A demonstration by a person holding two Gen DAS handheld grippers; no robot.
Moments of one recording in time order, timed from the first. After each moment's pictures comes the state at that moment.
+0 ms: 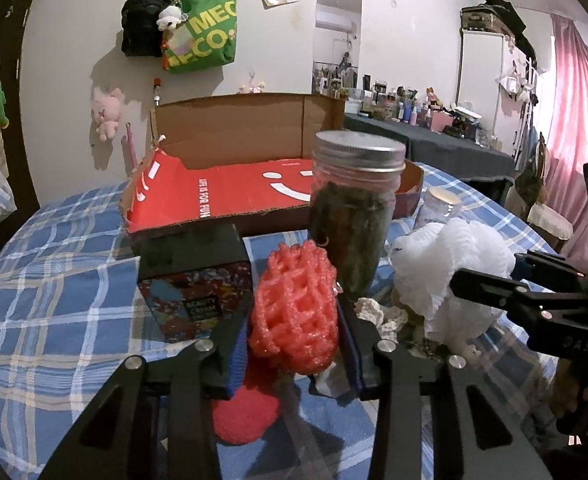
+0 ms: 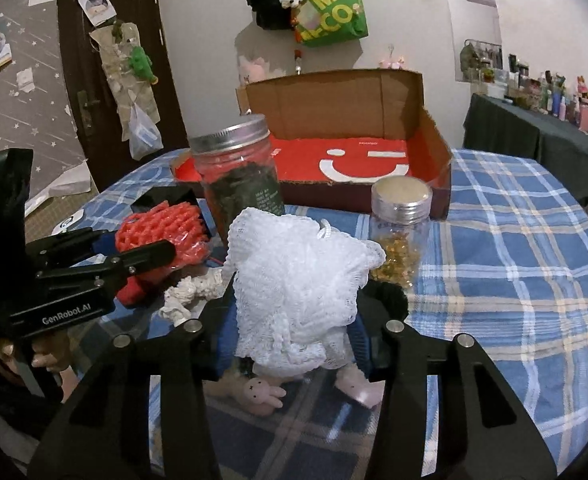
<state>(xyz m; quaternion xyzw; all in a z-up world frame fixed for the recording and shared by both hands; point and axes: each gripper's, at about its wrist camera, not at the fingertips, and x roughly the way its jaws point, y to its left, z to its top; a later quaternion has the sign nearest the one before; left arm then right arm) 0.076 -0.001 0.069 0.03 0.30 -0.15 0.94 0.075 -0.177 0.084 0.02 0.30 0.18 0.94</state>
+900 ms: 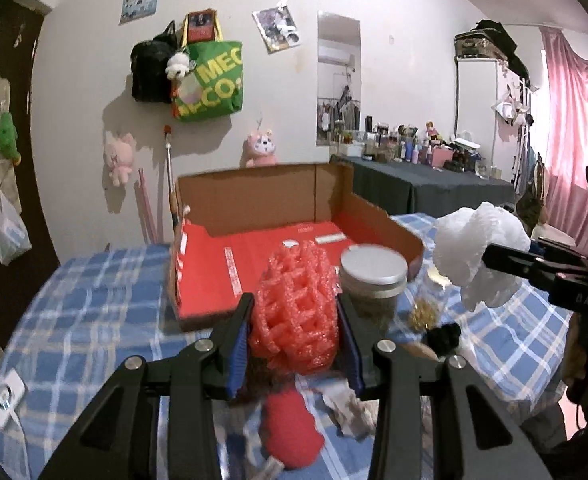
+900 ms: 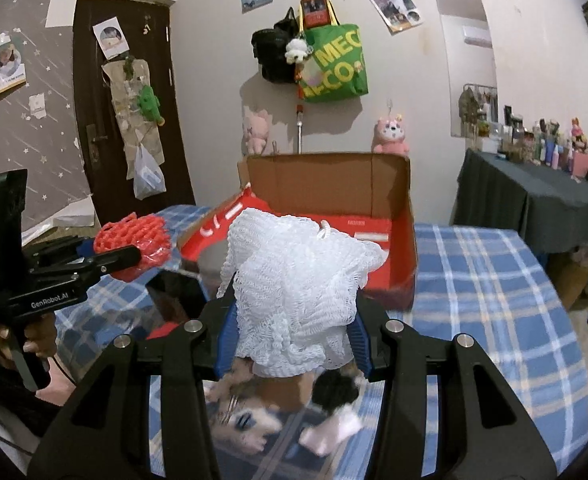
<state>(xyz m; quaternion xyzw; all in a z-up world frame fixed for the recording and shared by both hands) 0.073 0.022 0.147 0.04 0.23 -0.15 0.96 0.081 -0.201 0.164 0.01 0.22 0.18 0.96</state>
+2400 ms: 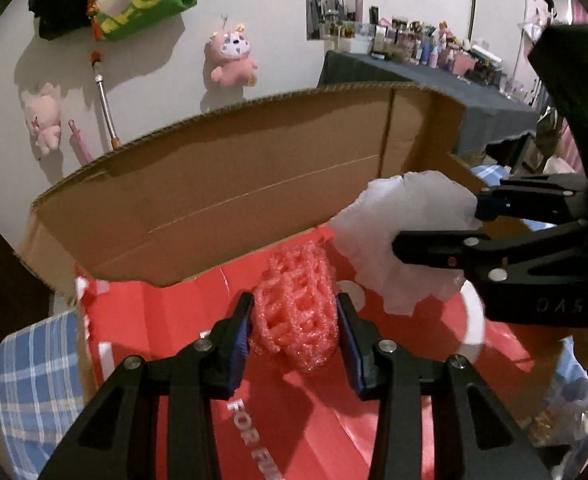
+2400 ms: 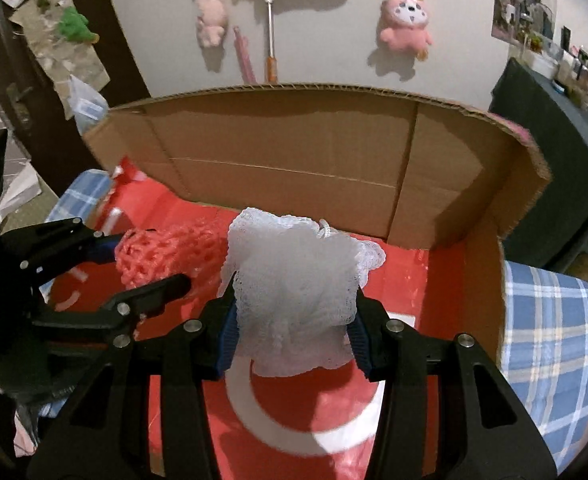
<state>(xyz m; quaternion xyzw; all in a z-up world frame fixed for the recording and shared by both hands) 0.404 -0.026 0.101 0.11 0.42 -0.18 0.88 0.444 -0.164 0.115 -0.01 0.47 0.17 0.87</state>
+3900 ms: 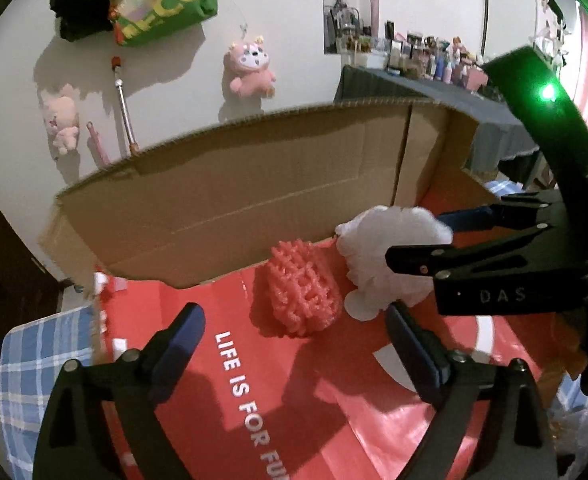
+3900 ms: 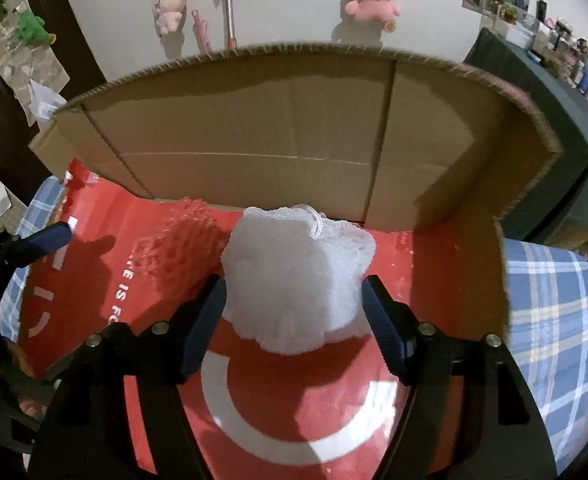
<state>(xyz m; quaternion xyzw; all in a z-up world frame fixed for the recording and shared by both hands) 0.385 -0.014 0.114 0.09 0.39 -0.15 0.90 0.455 -0.162 0.109 0.00 0.50 0.10 0.86</state>
